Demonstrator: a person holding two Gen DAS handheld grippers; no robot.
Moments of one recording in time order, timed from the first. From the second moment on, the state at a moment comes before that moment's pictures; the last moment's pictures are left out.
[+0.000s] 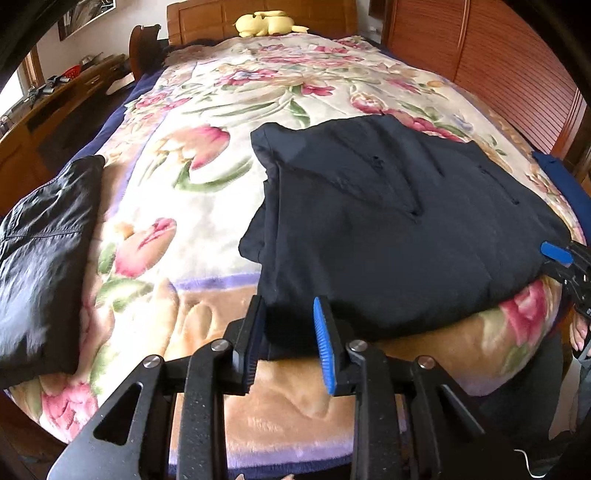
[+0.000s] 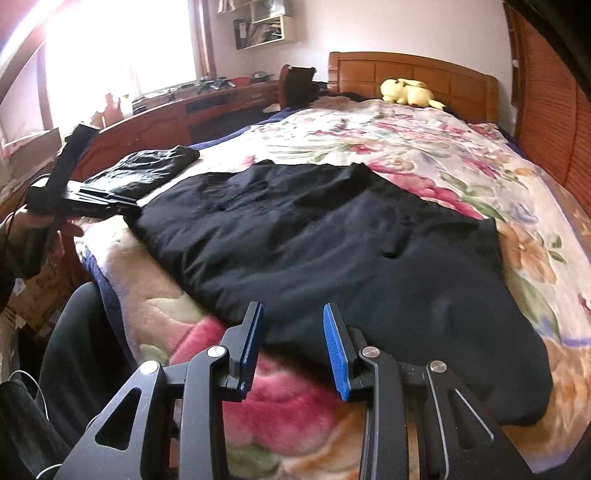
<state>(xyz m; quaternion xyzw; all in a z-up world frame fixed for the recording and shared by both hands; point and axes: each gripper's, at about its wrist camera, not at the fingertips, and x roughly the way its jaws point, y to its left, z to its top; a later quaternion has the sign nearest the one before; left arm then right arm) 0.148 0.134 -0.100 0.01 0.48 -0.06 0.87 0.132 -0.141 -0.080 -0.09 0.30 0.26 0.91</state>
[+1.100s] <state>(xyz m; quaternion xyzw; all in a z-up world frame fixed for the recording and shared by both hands) 0.193 0.045 -0.030 0.01 0.45 -0.21 0.87 0.122 -0.169 -0.081 -0.06 0.29 0.24 0.92</state>
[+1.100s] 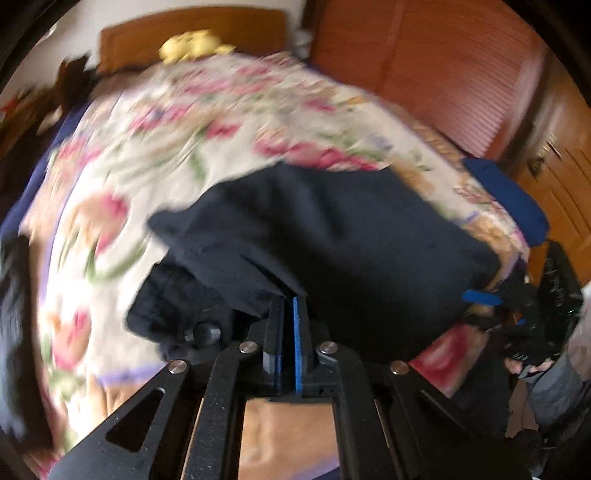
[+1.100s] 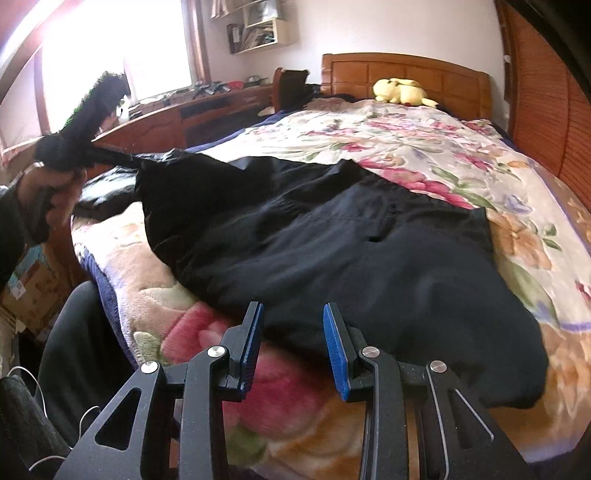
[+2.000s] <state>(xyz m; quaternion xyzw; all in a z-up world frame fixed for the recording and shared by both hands) 0.219 -0.048 0.015 0.09 0.43 -0.23 0.87 0.064 -0.226 -0.073 -0.04 0.27 0.18 0.94</state>
